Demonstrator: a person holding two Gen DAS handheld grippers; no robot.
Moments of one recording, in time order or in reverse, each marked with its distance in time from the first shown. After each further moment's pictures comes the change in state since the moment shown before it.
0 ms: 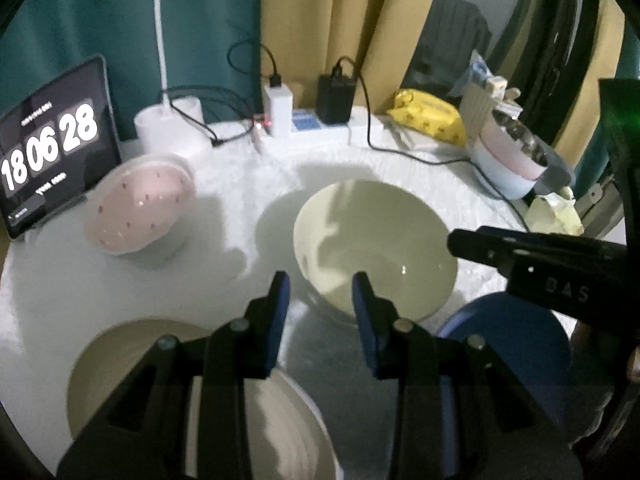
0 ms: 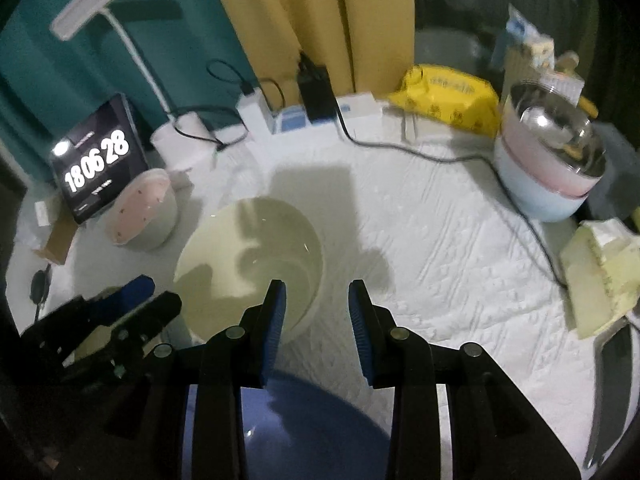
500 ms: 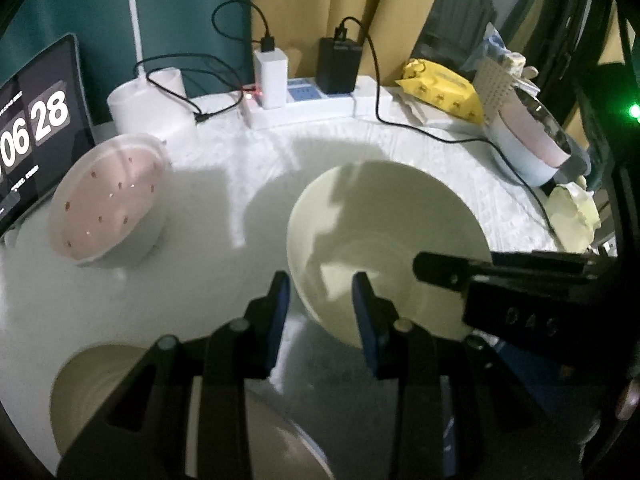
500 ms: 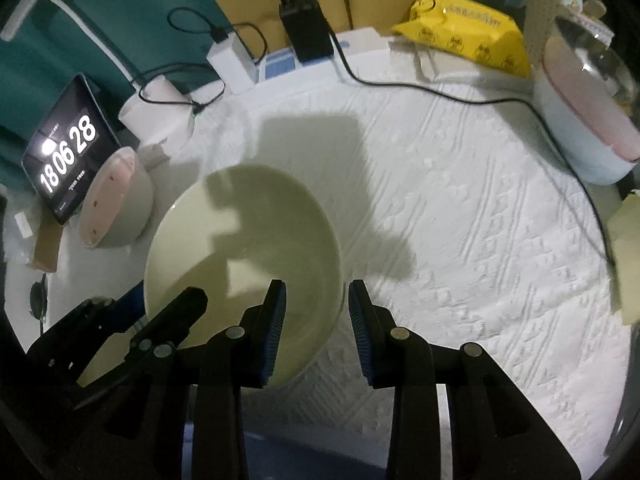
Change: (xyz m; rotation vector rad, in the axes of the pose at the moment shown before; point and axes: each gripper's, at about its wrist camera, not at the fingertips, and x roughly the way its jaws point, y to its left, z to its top) left arm 0.040 -0.001 0.007 0.004 0.089 0.005; right arm 0.055 0.004 0.006 0.079 0.176 0.017
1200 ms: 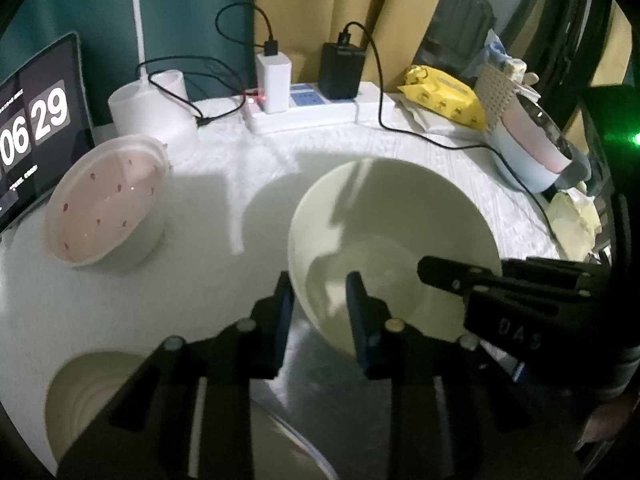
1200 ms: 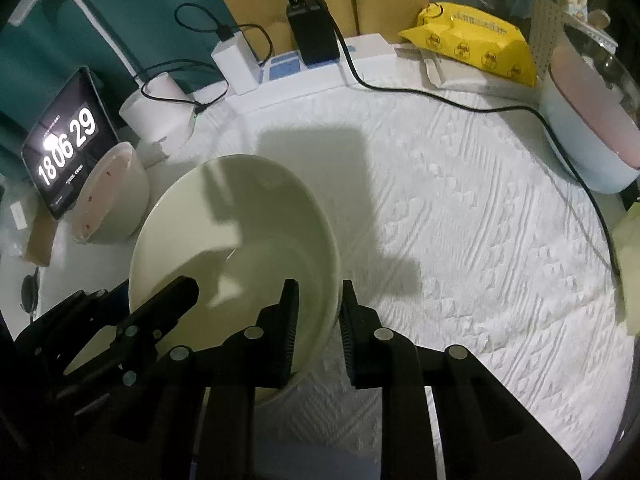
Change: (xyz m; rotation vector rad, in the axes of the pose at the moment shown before) left arm 0.001 0.003 -0.002 -0.009 -0.031 -0.001; right arm 0.002 0.004 -0.001 -0.041 -0.056 -0.013
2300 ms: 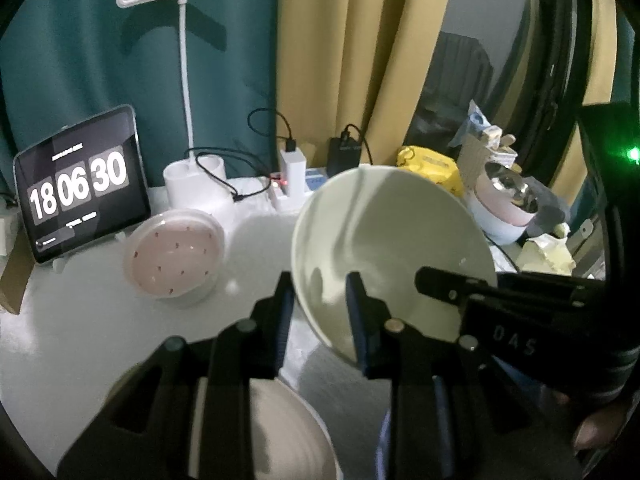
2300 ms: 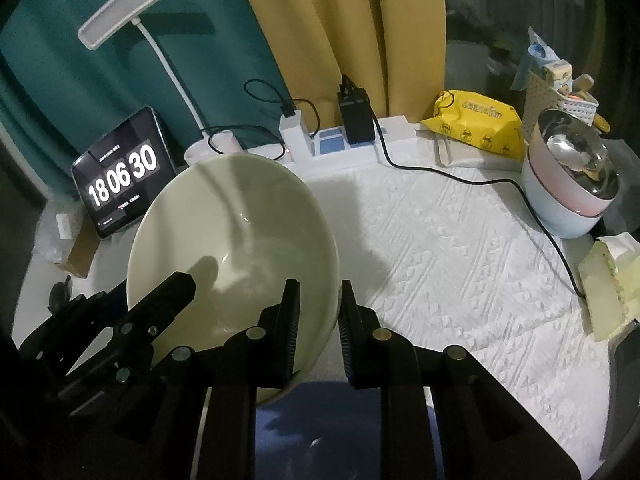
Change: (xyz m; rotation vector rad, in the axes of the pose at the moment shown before) left arm -0.095 -0.005 -0.002 -0.010 -0.237 0.044; right arm -0.080 0.030 -0.008 -0.053 -0.190 0.050
